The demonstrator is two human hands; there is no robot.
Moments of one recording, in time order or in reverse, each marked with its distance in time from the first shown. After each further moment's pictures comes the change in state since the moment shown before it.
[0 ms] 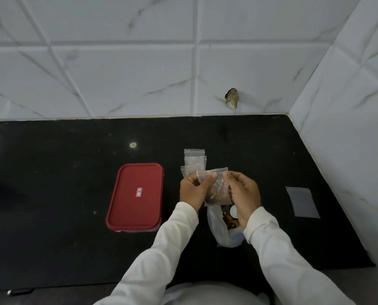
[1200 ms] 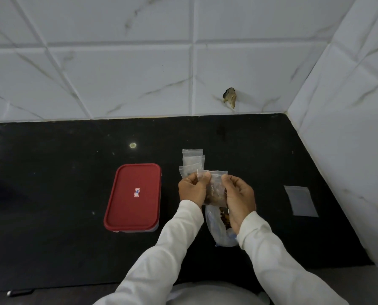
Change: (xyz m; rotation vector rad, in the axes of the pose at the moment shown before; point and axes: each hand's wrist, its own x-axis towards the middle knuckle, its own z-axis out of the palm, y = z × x) left_hand 0.004 -0.002 0.012 -0.005 0.160 -0.113; right_hand 0.009 0.027 0.005 0.031 0.097 0.054
